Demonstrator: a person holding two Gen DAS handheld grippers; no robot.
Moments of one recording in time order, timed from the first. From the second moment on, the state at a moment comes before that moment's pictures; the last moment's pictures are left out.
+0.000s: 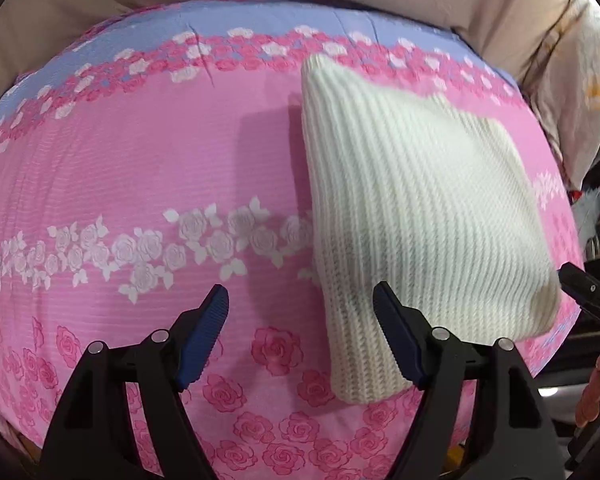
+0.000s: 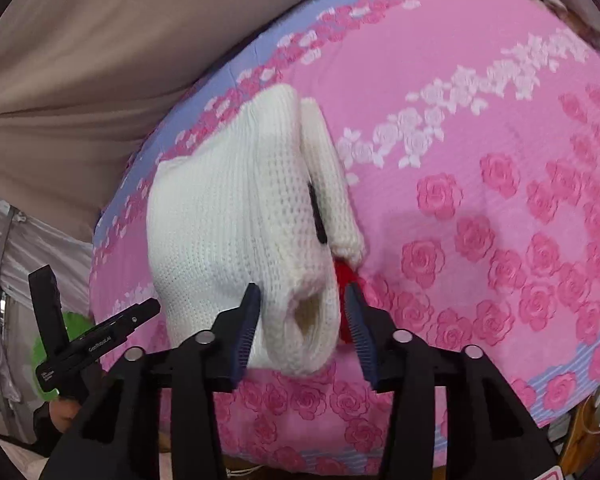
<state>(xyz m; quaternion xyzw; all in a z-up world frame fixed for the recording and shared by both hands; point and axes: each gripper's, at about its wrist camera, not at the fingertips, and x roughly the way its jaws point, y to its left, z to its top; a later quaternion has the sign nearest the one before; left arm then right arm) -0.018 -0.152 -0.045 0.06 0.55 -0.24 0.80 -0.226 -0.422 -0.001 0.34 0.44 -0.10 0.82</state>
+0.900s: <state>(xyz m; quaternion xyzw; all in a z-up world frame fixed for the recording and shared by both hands) 0.013 -0.221 -0.048 0.12 0.53 -0.21 0.81 -0.145 -0.390 0.046 0.20 0.45 -0.09 0.87</state>
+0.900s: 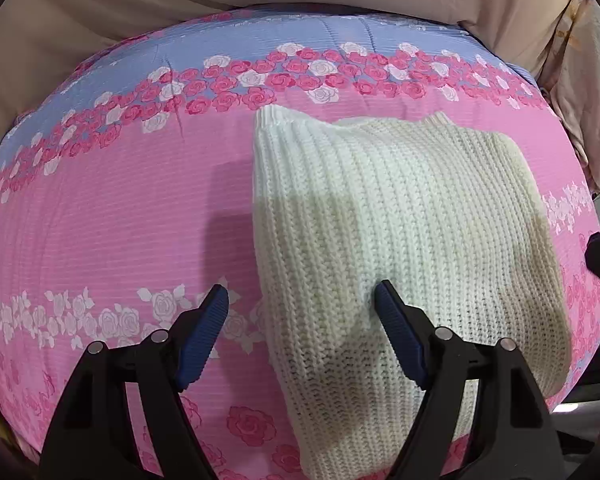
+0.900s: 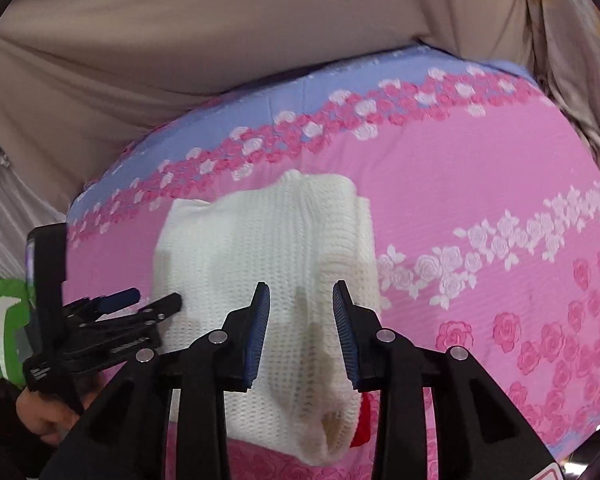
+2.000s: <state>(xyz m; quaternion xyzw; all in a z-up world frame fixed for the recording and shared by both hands) 0.028 -0.203 -0.084 -0.03 0.61 -0.22 0.76 -0.142 -0.449 -0.071 0.40 0.50 -0.09 0.76</state>
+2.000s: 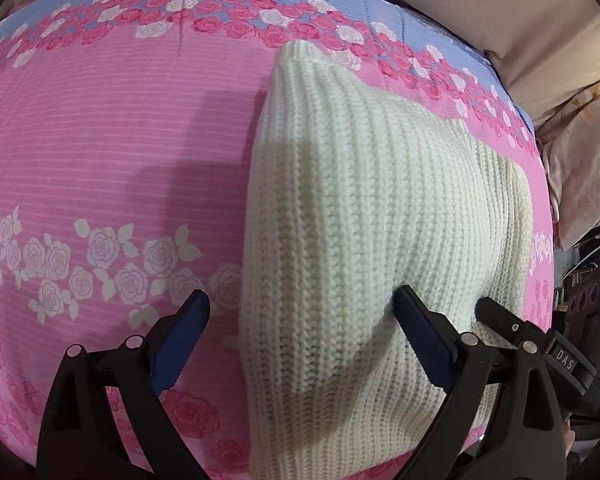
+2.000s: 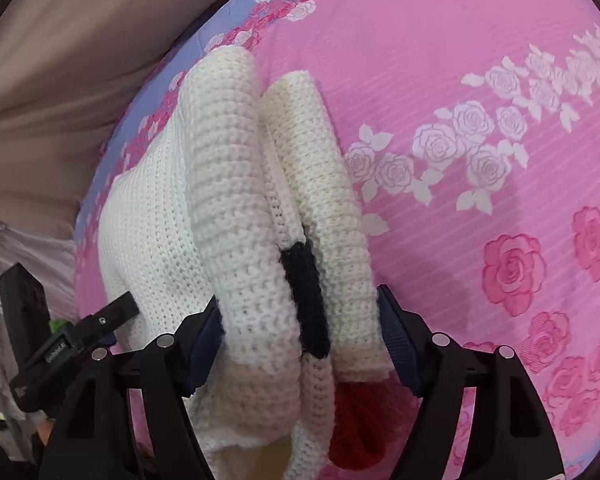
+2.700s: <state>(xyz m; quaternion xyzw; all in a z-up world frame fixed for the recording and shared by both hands) -0.001 -0.226 0.019 0.01 0.58 -0.33 0.74 -0.181 -0.432 0.015 0.42 0.42 -0.06 0.81</state>
